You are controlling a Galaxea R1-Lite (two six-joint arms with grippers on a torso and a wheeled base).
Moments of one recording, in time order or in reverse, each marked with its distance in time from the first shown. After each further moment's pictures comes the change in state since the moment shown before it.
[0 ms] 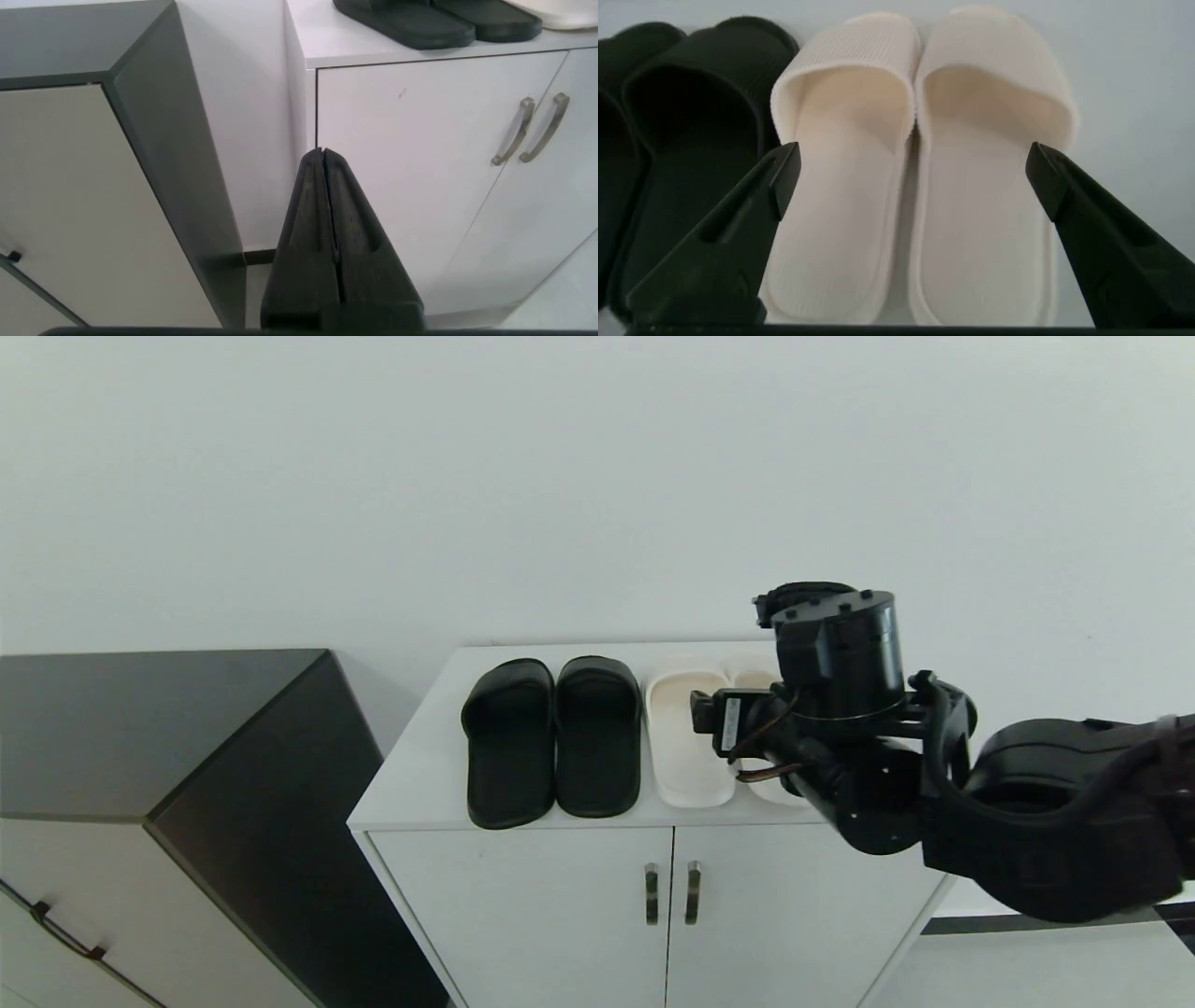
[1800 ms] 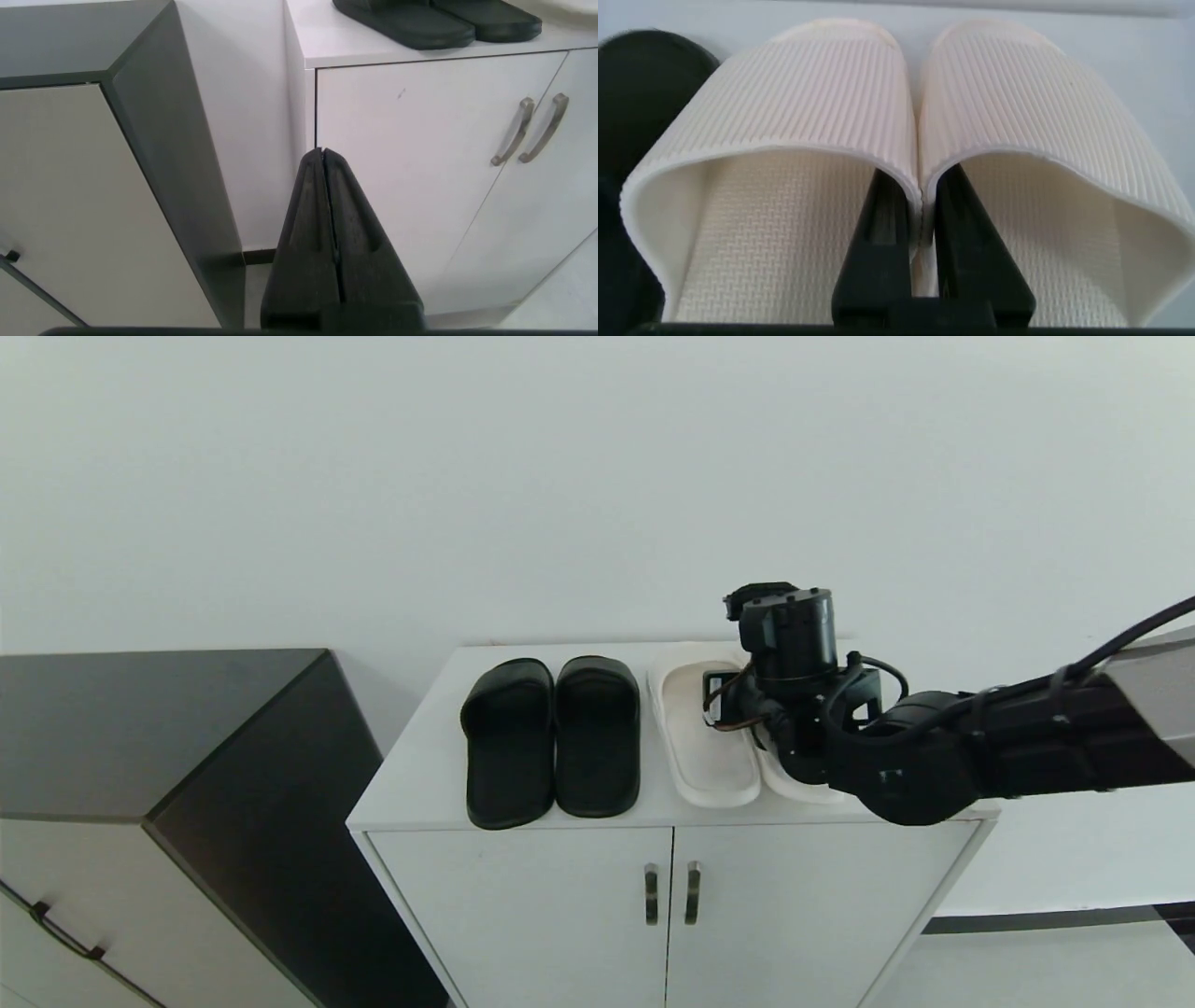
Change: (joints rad) left arm 0.000 0.000 0.000 0.000 0.001 -0.003; right arm -0.125 0.180 -0.184 -0.039 0.079 -0.144
